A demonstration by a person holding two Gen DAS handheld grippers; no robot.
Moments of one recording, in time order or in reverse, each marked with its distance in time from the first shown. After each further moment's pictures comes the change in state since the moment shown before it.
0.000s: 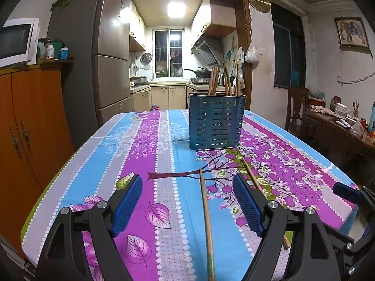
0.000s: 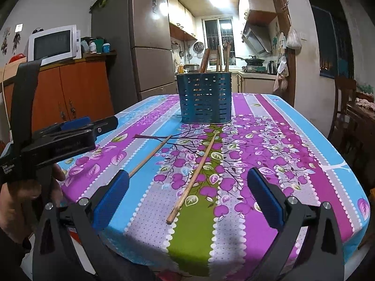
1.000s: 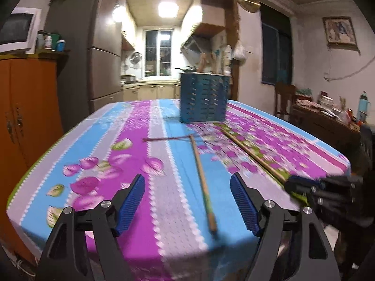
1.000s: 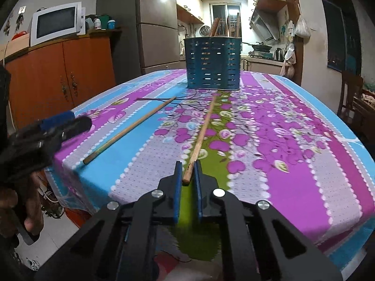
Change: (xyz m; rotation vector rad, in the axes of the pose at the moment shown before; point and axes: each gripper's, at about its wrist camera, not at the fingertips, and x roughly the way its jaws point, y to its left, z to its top) left arm -0.032 0.006 -0.079 0.019 -0.008 -0.096; right arm 0.019 0.003 -0.050 -0.040 0.107 0.007
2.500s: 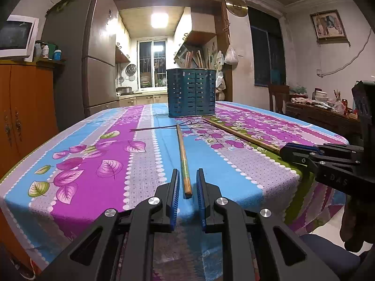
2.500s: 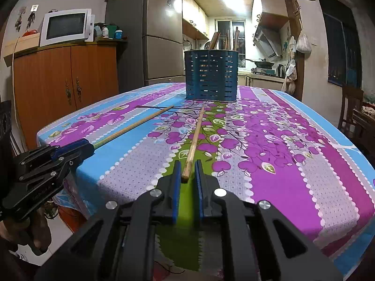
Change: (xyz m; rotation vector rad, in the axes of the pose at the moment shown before) left arm 0.001 -0.026 -0.051 0.047 -0.077 0.013; right arm -0.006 -0.010 -0.016 -0.046 -0.102 0.013
